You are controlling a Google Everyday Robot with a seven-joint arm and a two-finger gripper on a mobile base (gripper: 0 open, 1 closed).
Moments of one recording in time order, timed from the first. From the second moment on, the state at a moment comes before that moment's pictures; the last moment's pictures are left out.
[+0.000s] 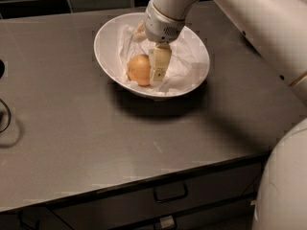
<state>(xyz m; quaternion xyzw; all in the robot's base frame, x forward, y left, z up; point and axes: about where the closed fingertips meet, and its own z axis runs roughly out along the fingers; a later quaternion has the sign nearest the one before) 0.611 0.010 0.910 -0.80 0.57 0.08 0.19</state>
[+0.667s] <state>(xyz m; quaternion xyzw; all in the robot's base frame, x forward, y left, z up) 0.611 0.010 0.910 -0.80 0.57 0.08 0.19</state>
